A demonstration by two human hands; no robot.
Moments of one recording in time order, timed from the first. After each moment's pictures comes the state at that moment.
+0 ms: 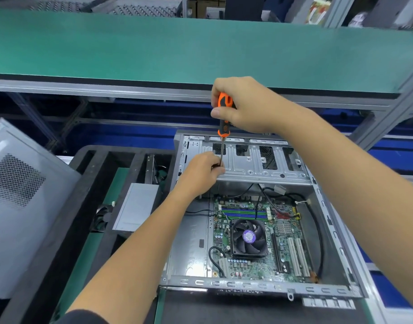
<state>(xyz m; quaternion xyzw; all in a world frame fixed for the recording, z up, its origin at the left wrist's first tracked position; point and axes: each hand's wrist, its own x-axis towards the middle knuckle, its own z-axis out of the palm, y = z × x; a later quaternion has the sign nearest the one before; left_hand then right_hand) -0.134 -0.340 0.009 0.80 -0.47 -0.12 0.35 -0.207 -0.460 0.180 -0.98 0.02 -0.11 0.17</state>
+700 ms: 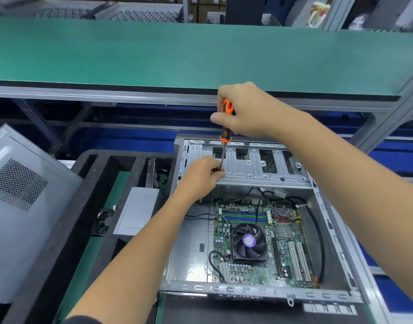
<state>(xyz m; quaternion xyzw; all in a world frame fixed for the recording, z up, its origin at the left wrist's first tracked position) -0.136 -0.340 0.013 0.80 -0.47 -0.12 0.36 -0.209 -0.457 0.183 -0.98 0.07 -0.09 0.14</state>
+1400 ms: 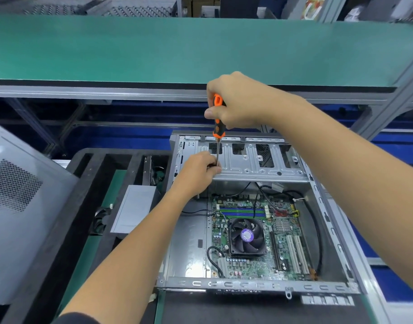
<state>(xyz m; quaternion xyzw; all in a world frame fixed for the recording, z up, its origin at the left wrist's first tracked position) -0.136 -0.339 0.011 0.80 -0.46 -0.13 0.36 -0.203 -0.454 0.192 -0.99 0.06 -0.05 0.11</state>
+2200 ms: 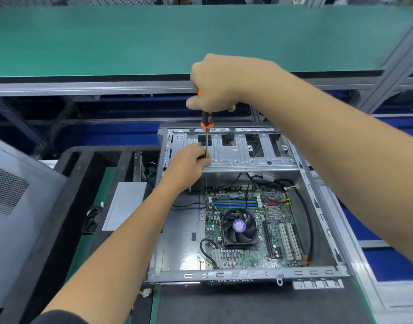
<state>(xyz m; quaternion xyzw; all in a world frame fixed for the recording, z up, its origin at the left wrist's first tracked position) -0.136 -0.342 0.008 0.80 -0.47 -0.10 0.35 -0.191 -0.450 0.207 -1.00 0.08 0.05 -0.01</state>
